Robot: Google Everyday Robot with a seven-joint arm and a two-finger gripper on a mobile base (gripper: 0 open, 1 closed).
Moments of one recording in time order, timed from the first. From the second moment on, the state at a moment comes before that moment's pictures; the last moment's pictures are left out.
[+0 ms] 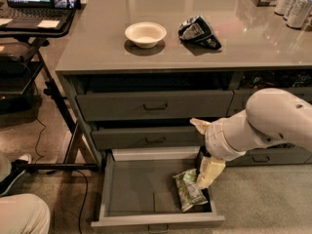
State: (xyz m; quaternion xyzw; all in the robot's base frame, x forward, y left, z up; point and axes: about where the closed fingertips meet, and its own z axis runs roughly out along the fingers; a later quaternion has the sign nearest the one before) arm 0.451 -0.115 0.716 -0.70 0.66 0.08 0.26
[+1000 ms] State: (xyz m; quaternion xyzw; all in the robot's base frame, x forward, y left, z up) arm 0.472 -0.117 0.587 -0.73 0.61 0.15 0.26
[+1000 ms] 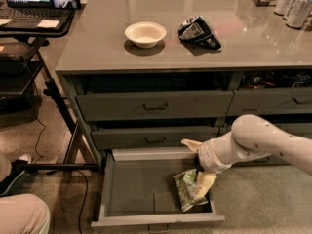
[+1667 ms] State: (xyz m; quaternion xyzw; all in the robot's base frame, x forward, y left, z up) arm 0.464 -0.122 0.476 -0.73 0.58 0.20 0.31
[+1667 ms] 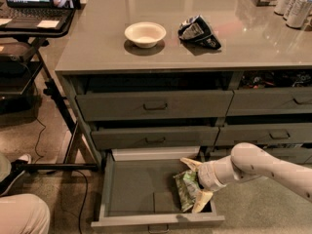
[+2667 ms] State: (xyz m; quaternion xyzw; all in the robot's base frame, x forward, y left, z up) arm 0.482 -0.122 0.441 -0.73 0.60 0.16 0.28
